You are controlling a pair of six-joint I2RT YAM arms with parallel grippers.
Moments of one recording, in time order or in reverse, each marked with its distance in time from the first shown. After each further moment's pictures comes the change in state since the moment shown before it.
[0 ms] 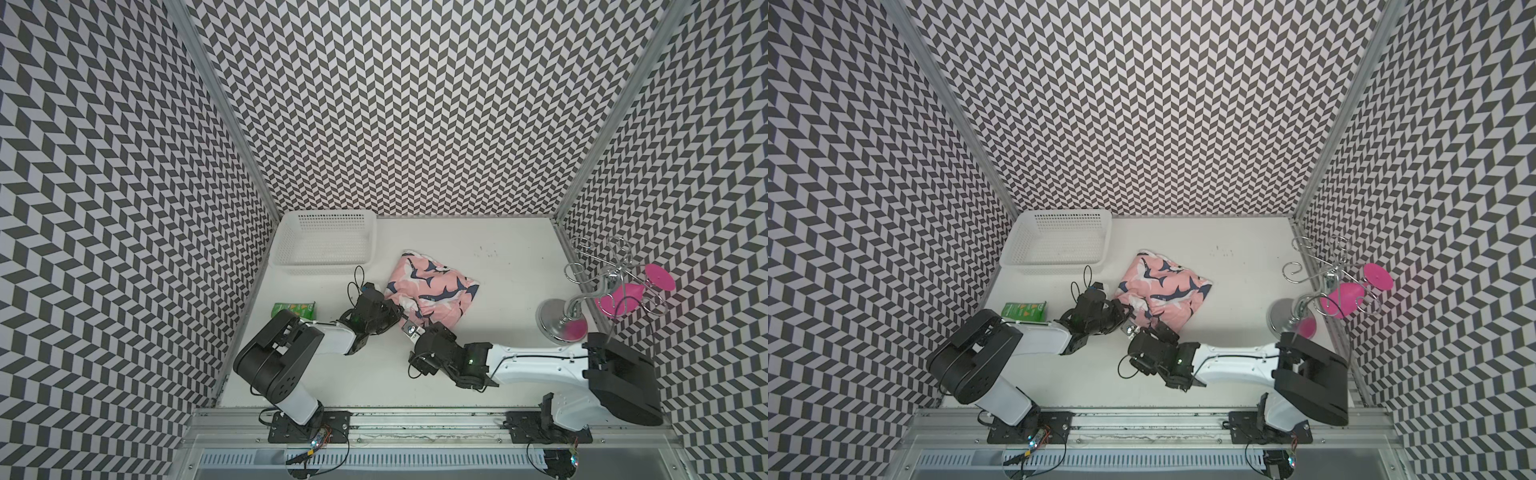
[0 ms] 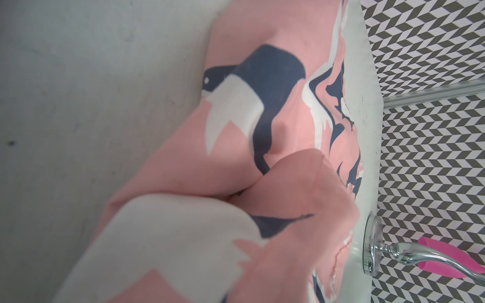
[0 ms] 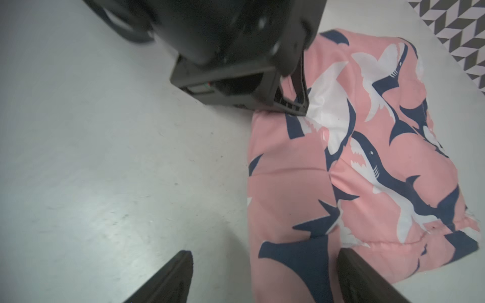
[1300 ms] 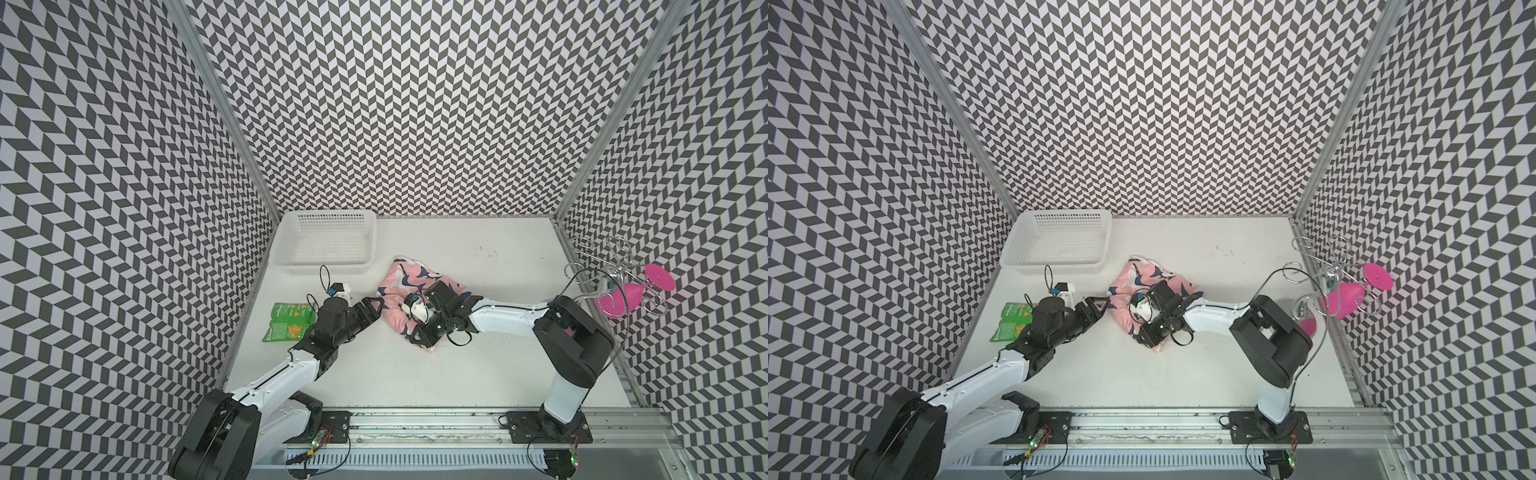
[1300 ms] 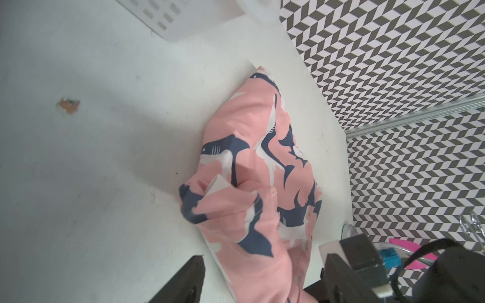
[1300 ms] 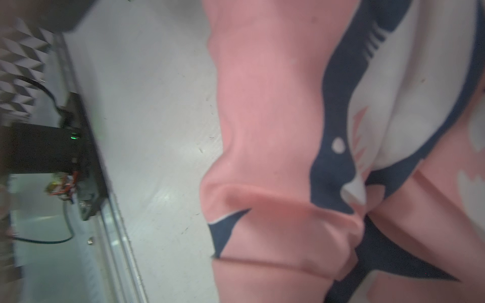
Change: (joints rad) left arm 0.171 -0.542 -0.212 -0.188 0.033 0.127; right arm -0.458 0.236 0.200 -0.090 -1.102 0.070
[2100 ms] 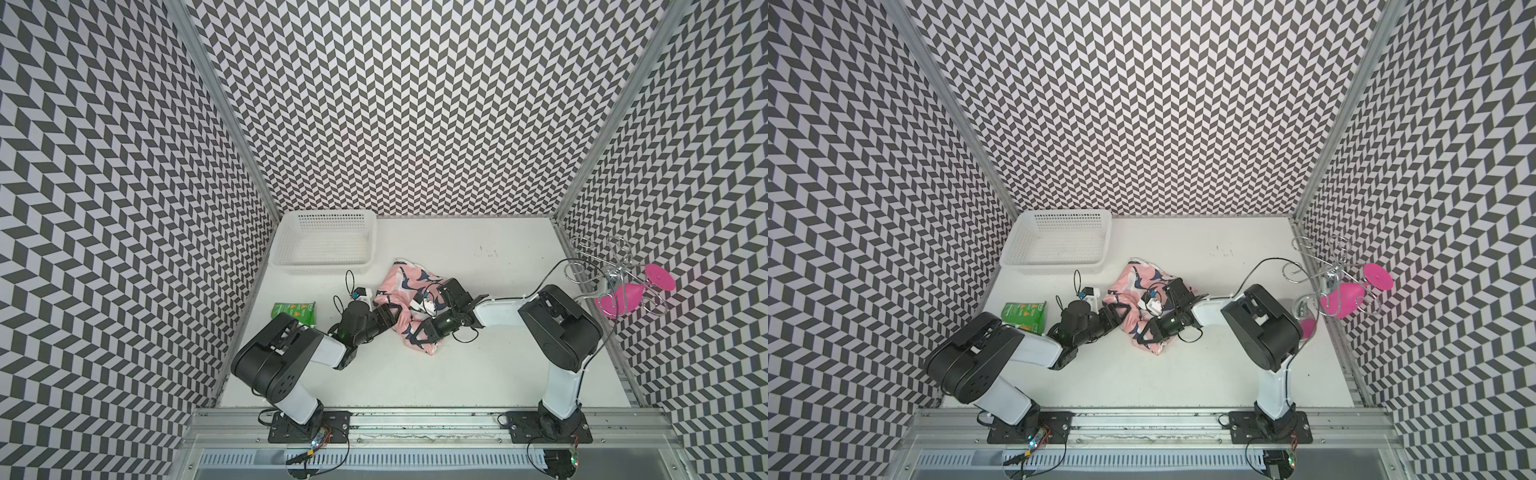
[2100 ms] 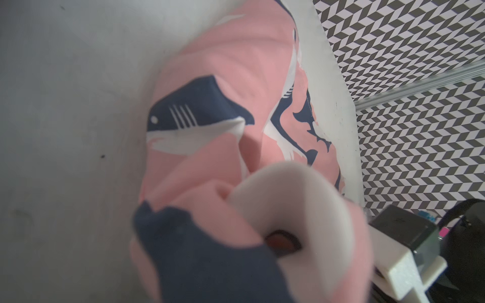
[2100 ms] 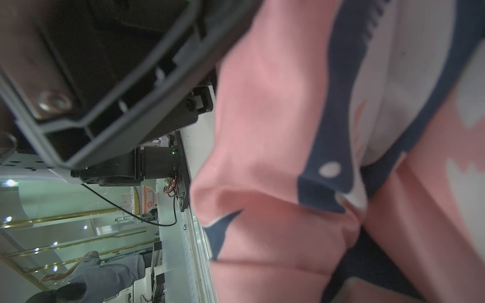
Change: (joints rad) left arm -0.113 0.568 0.026 0.548 -0.003 -0.043; right arm -0.115 0.103 -0.067 0.188 -0.344 0.137
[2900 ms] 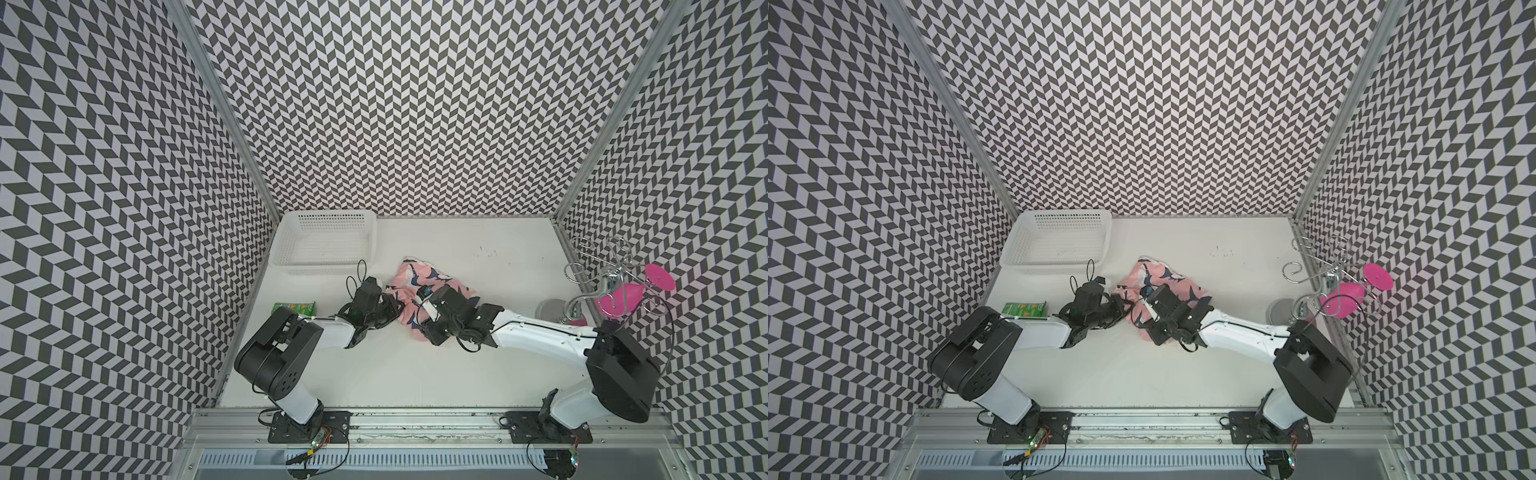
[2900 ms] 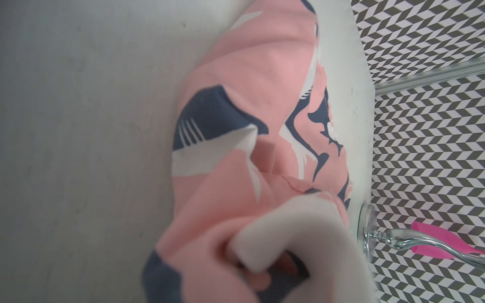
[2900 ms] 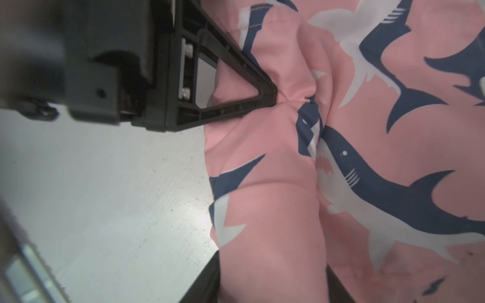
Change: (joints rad) left arm -0.006 -0.016 0.235 -0.411 0.067 -0.008; right arm 0.284 -0.377 0.002 -0.289 1.039 -0.084
